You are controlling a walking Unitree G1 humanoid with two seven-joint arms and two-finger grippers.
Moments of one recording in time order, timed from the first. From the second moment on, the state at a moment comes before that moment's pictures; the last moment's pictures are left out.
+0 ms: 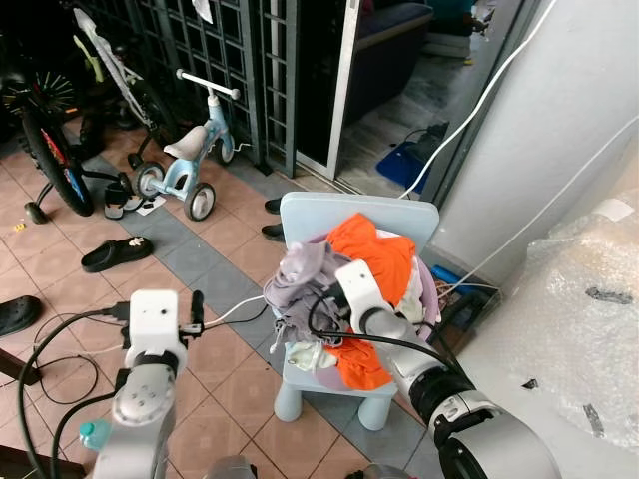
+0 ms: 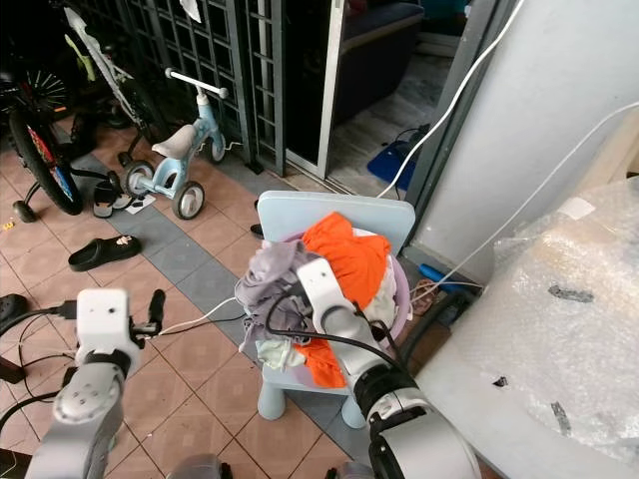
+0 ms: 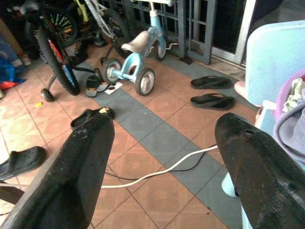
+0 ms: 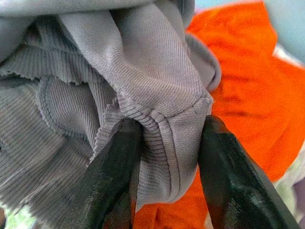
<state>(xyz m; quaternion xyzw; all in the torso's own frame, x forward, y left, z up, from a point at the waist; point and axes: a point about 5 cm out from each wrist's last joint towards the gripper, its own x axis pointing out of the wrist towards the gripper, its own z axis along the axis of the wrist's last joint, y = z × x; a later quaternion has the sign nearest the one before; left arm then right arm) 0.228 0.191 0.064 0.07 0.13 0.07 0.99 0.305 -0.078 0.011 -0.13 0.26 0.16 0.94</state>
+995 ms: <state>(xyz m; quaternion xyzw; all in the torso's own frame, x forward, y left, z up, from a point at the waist) 0.262 0.175 0.080 0.05 0.10 0.06 0.99 0.318 -0.152 0.073 0.02 0.07 0.04 1.00</state>
